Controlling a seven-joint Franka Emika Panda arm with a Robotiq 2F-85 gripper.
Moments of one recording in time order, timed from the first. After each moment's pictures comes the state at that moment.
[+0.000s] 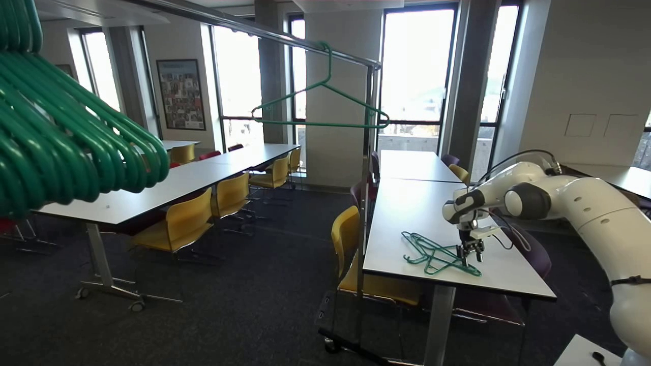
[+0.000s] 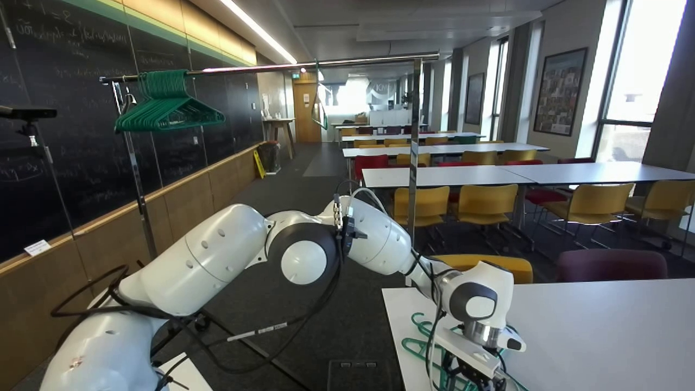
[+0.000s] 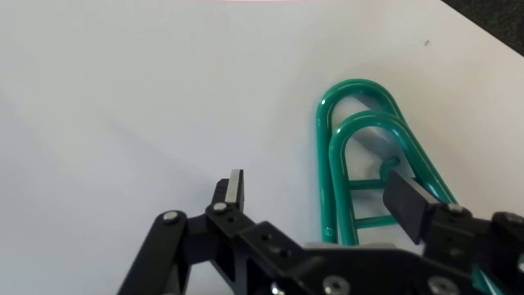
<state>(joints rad) -0.45 0.98 -0.18 -1.28 -0.03 1.99 -0.35</state>
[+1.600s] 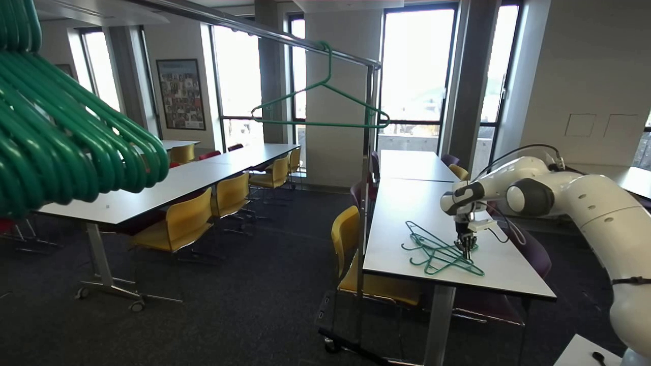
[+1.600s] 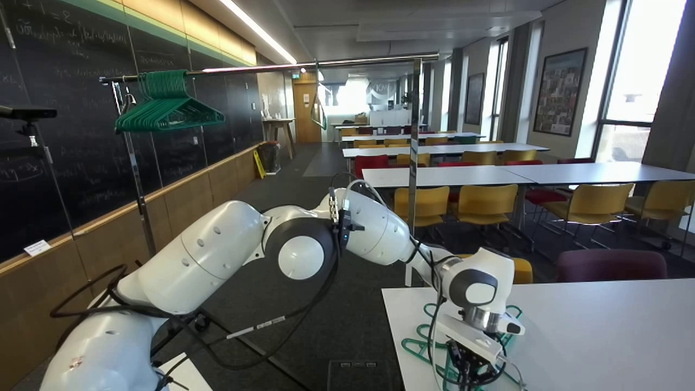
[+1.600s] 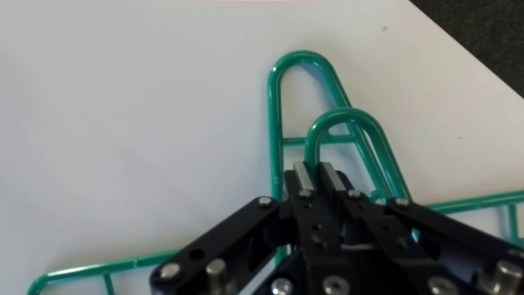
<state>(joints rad) -0.45 0.94 -0.15 -1.26 0.01 1.96 -0.42</state>
